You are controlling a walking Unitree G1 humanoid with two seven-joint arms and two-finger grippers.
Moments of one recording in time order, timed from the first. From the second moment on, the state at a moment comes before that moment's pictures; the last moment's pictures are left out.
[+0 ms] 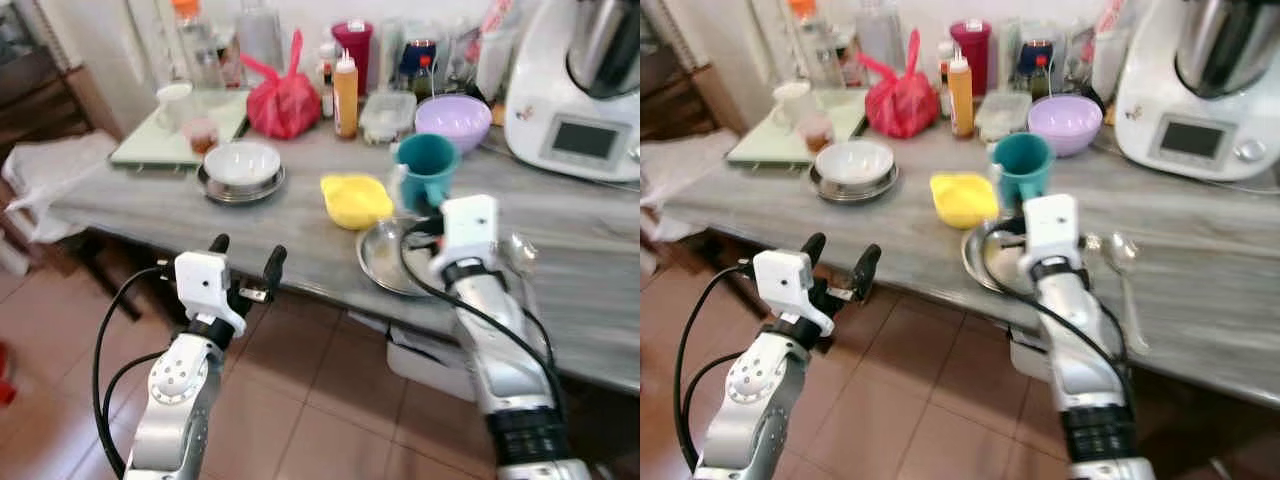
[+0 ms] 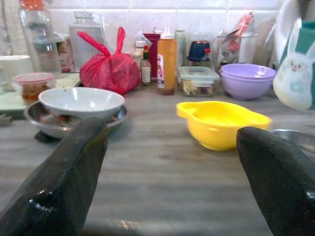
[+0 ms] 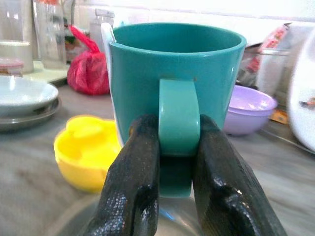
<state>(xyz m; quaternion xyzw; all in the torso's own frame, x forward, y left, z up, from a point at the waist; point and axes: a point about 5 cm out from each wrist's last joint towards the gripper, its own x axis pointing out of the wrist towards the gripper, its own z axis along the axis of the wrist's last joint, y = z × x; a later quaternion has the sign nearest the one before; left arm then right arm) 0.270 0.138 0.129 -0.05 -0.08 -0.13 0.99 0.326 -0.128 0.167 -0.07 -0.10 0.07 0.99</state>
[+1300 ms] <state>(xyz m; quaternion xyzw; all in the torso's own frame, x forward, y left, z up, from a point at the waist) 0.232 0.122 0.115 -0.05 0.00 -0.33 0.94 0.332 -0.151 0.151 -0.10 -0.03 0.04 0.99</state>
